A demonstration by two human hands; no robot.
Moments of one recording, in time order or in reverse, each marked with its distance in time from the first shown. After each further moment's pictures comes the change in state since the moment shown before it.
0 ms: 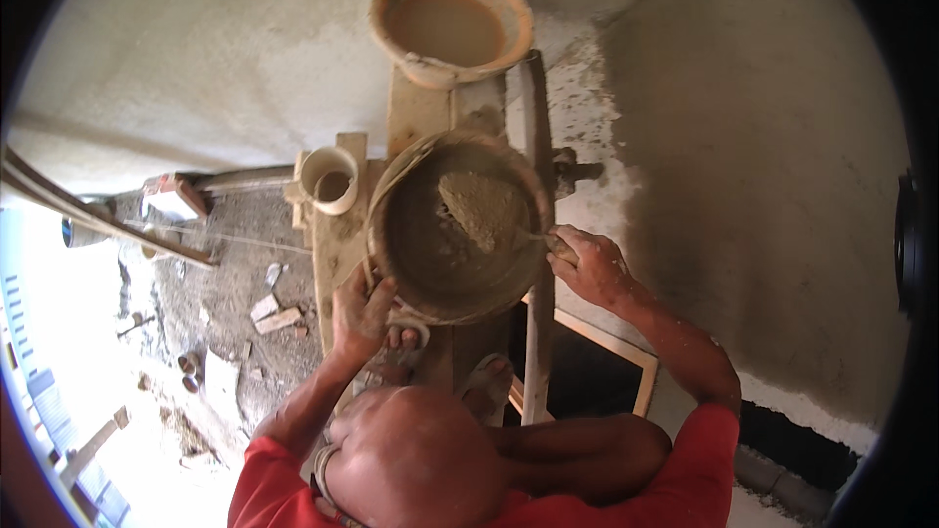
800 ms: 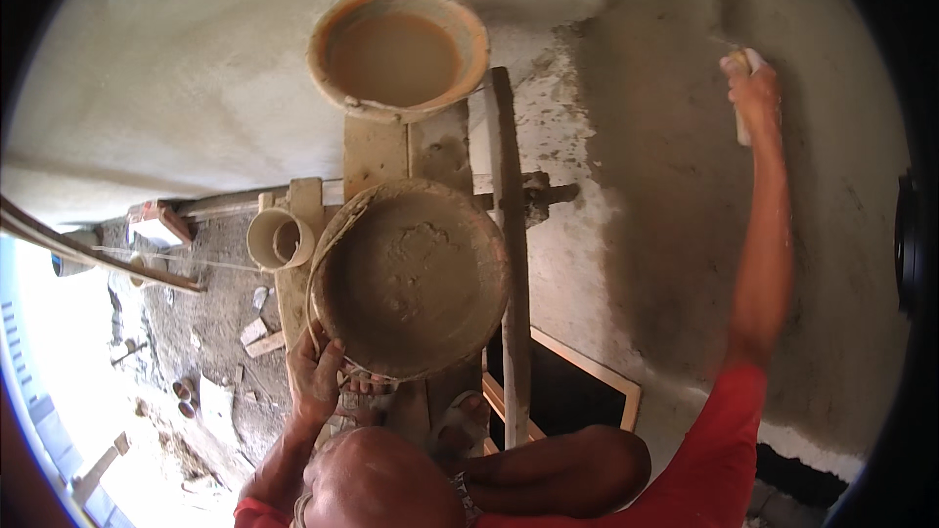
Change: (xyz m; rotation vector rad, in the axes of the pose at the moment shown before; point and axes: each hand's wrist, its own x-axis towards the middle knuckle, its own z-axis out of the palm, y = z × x) left_hand 0.003 0.015 0.000 0.019 0.009 -0.176; right_hand 0.122 0.157 -0.299 -0.112 0.680 0.641
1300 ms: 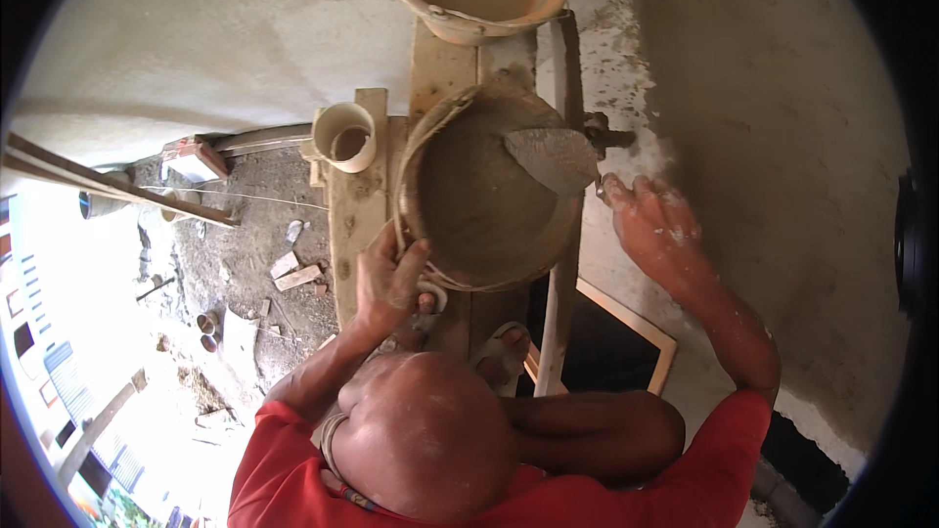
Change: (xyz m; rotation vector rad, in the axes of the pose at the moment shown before) left_hand 0.001 -0.005 0.020 -0.012 0.035 0.131; right_hand -0.314 -0.056 0.071 -0.550 -0.507 -0.858
